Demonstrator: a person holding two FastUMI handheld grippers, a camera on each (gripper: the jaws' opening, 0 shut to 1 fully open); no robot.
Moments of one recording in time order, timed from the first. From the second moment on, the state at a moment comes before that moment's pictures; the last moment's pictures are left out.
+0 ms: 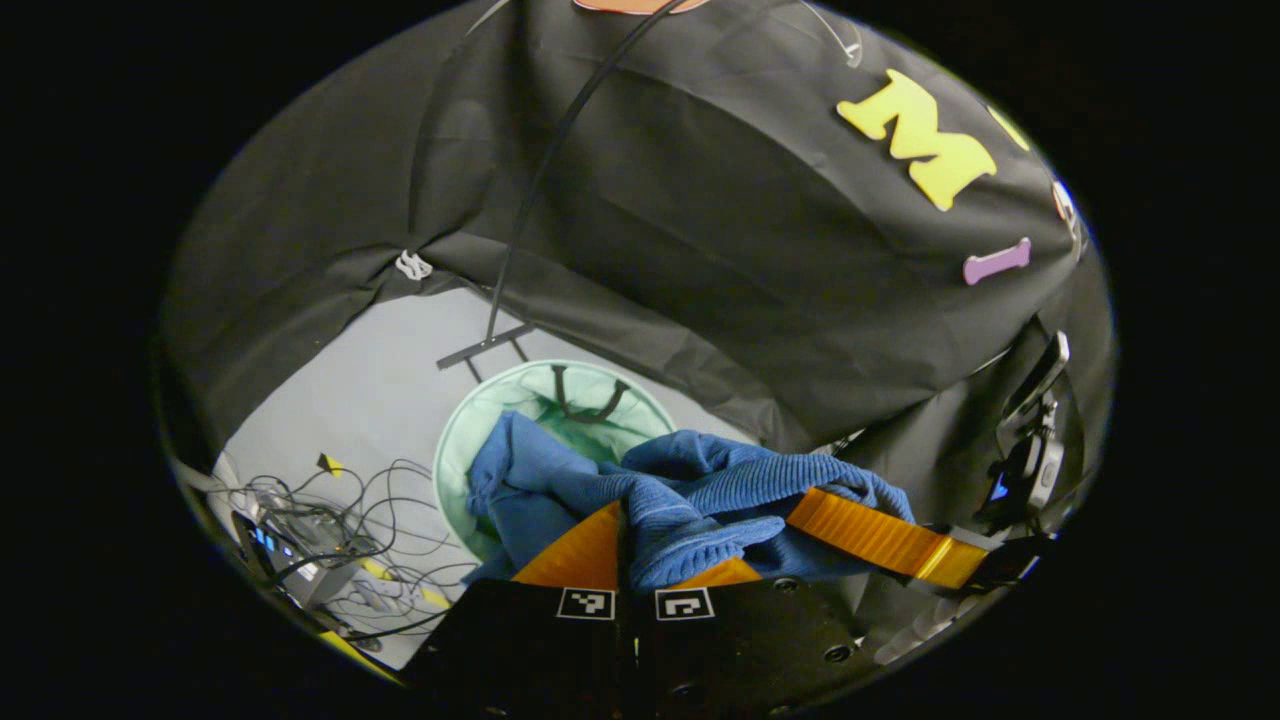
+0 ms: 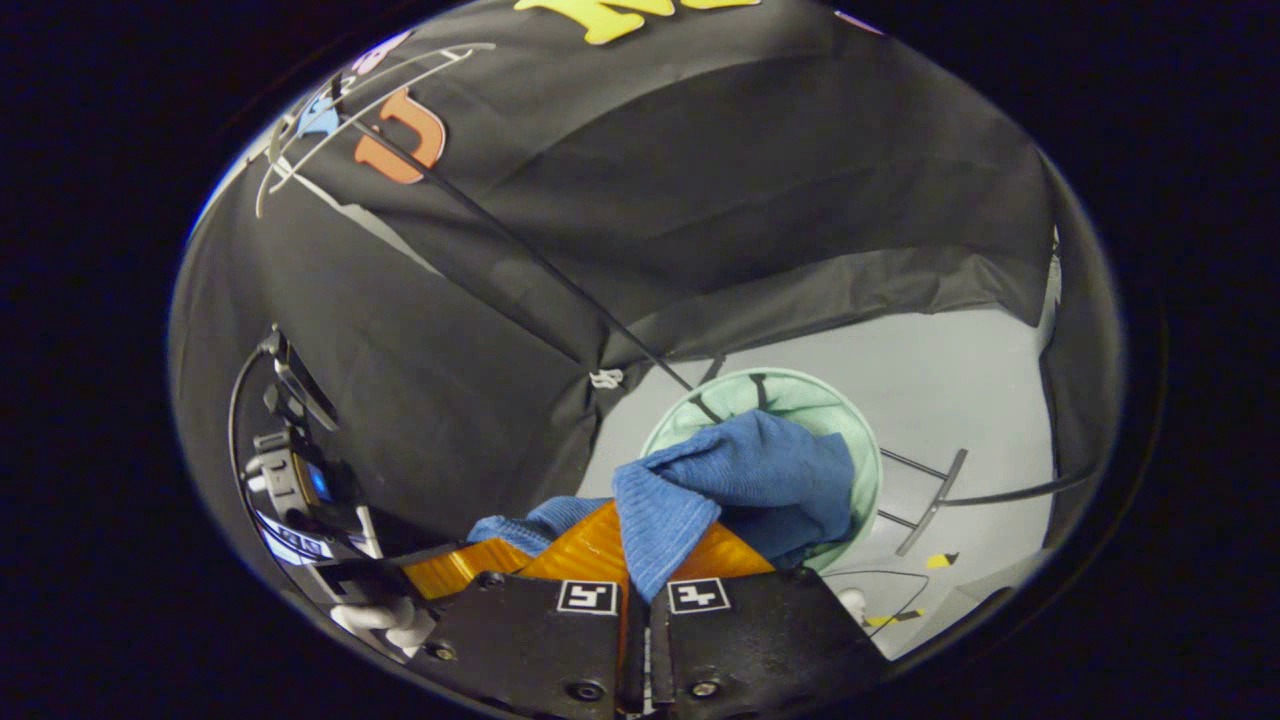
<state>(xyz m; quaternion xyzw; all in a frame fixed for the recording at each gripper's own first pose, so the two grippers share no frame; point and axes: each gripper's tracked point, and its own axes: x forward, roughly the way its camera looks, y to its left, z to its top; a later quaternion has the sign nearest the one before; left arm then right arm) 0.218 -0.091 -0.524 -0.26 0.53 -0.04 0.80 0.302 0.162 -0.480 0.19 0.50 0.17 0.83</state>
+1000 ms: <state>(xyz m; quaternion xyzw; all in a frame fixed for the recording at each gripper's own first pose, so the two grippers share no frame) 0.216 -0.087 -0.501 -0.20 0.51 -0.04 0.84 0.299 0.149 -0.456 0.17 0.45 0.17 0.86</state>
